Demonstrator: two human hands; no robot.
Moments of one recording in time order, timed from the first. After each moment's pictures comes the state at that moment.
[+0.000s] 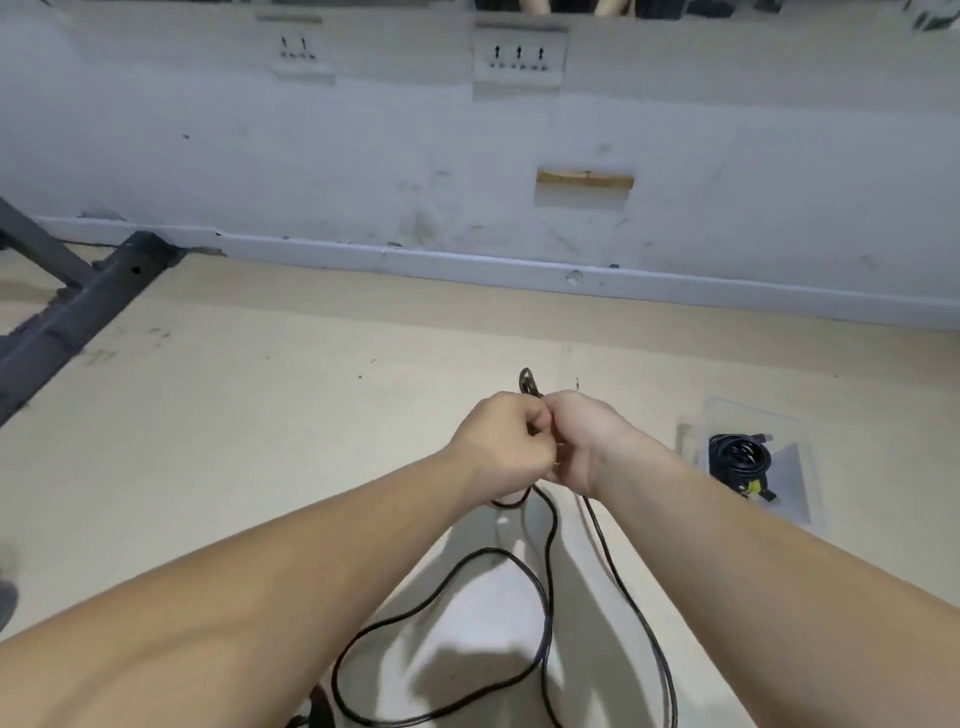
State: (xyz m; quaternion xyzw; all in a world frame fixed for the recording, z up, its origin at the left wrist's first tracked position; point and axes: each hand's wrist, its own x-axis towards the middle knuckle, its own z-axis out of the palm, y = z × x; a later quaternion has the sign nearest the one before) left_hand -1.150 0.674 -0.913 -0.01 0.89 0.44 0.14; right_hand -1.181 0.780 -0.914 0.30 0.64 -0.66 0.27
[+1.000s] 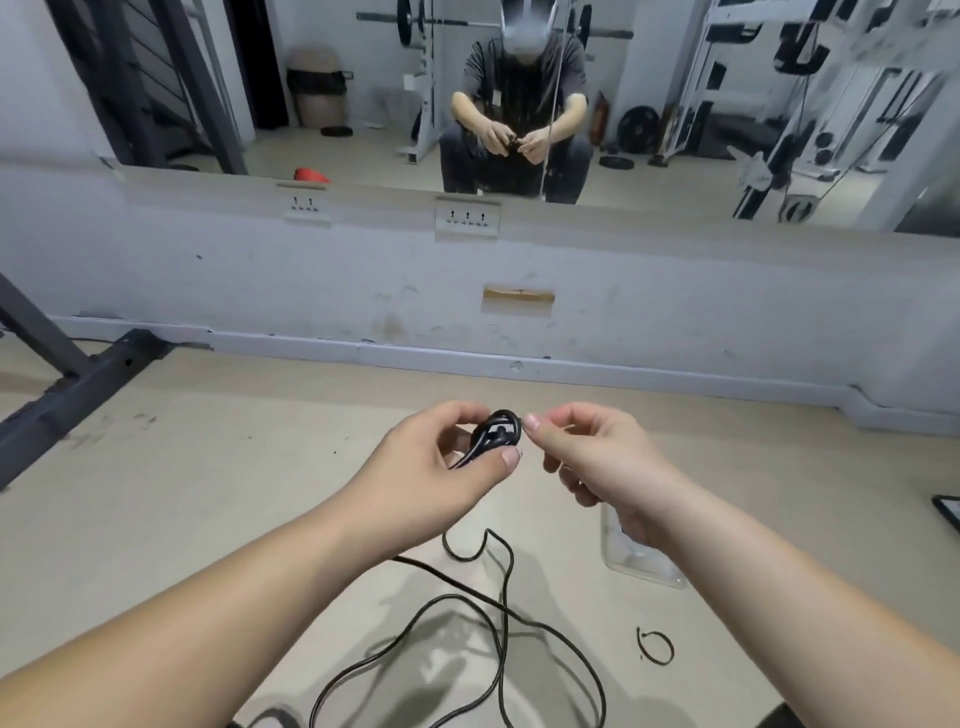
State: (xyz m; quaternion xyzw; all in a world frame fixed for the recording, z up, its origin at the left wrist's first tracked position) left_hand -1.020 0.641 -0.743 0.05 0.82 0.57 0.03; right_hand -1.046 0.844 -0.736 0.02 0.78 -0.62 0.10
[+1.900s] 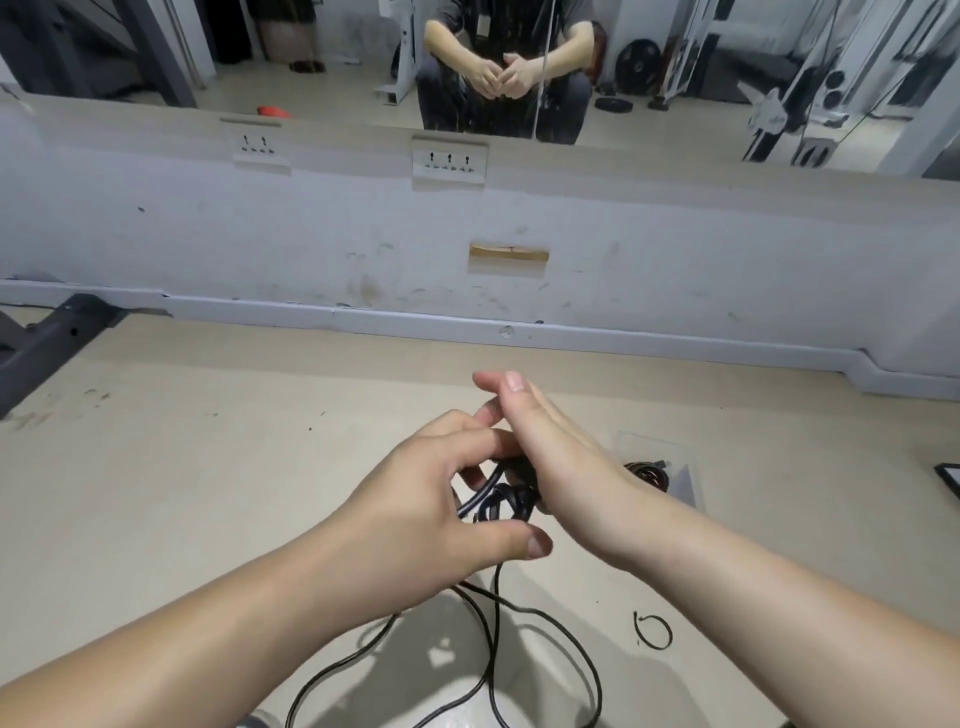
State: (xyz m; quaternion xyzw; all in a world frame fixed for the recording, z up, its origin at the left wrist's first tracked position) left_hand -1.038 0.654 -0.759 0.18 0.84 0.50 0.07; right_hand -1.065 0.822 -0.748 -0.10 0.82 -0.55 0.14
